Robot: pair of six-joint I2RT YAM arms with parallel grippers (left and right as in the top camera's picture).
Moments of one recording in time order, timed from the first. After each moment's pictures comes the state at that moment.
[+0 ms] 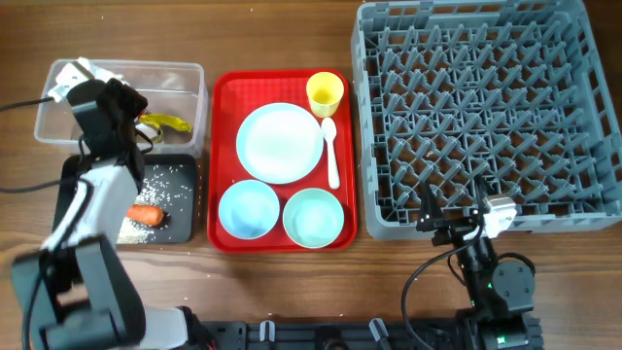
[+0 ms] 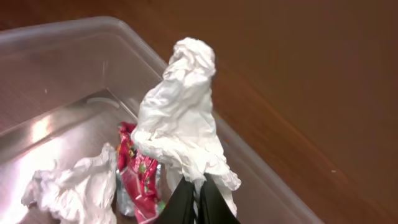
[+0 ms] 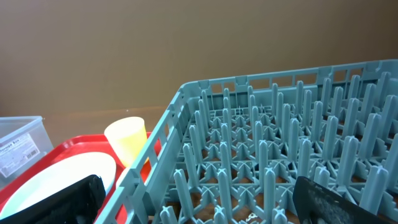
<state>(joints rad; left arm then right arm) 0.25 1.62 0.87 0.29 -0.13 -0.56 0.14 0.02 0.01 0.00 -0.05 0.16</state>
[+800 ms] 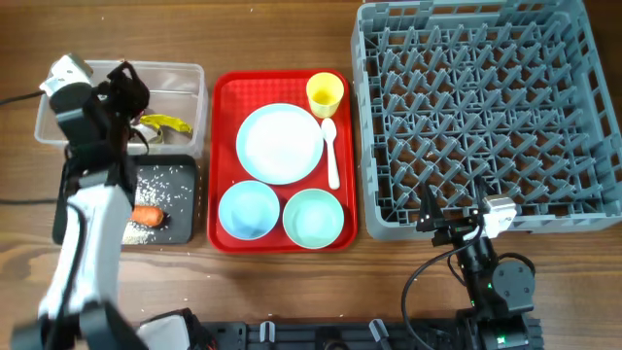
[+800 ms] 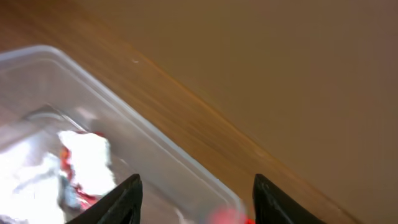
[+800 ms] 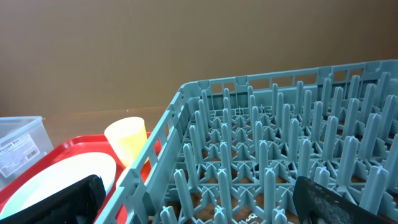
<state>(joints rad) 0.24 1.37 0.87 0.13 0.11 -0.55 0.14 0.02 0.01 0.00 -0.05 0.16</state>
